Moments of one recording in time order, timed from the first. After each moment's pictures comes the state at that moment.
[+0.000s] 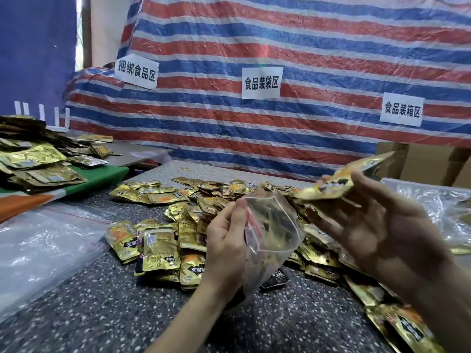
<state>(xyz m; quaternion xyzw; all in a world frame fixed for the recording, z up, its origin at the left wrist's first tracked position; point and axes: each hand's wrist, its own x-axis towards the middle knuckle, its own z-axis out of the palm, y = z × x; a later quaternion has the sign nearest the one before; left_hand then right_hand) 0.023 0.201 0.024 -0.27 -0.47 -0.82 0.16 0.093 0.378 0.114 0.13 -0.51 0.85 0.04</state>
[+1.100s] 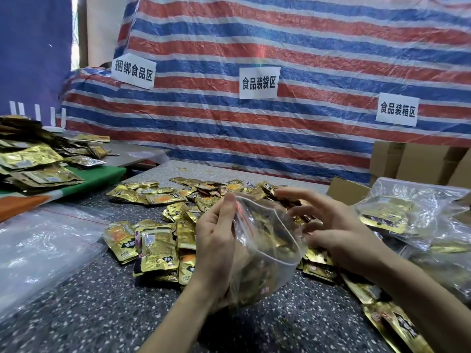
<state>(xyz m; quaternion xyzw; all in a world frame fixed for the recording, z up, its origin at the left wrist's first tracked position) 0.024 0.191 0.032 -0.26 -0.47 -0.83 0.18 0.071 0.371 0.101 0.24 -0.85 0.46 0.09</state>
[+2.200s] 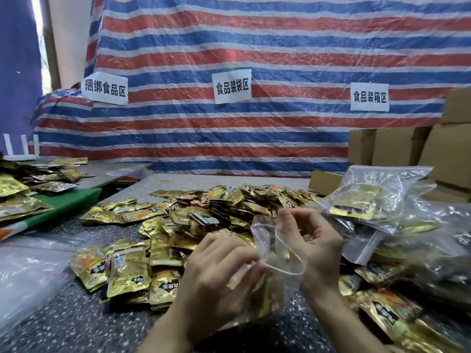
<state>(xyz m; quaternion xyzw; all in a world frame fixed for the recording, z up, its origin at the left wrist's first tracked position) 0.020 0.208 0.004 -0.49 -0.64 -0.31 0.51 0.044 0.377 0.025 0.11 -0.68 0.54 0.49</state>
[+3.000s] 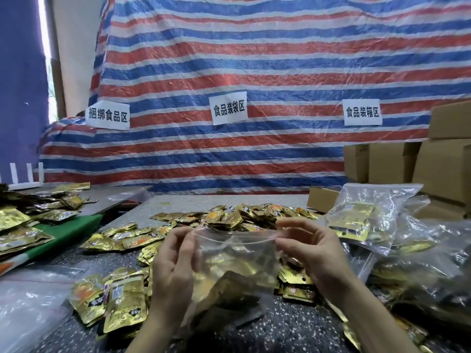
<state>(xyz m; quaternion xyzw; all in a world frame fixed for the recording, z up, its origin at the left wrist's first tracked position) -0.008 0.190 0.026 -0.25 -0.57 -0.72 0.29 0.048 0.420 0.066 0.16 -0.65 0.72 0.20</state>
